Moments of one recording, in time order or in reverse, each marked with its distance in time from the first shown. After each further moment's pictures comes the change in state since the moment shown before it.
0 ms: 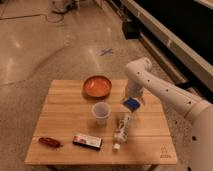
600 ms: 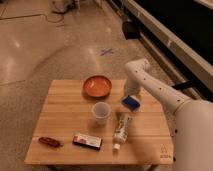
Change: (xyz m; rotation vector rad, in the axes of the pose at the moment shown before) arm 0.041 0.002 0.027 0.048 -0.005 -0.145
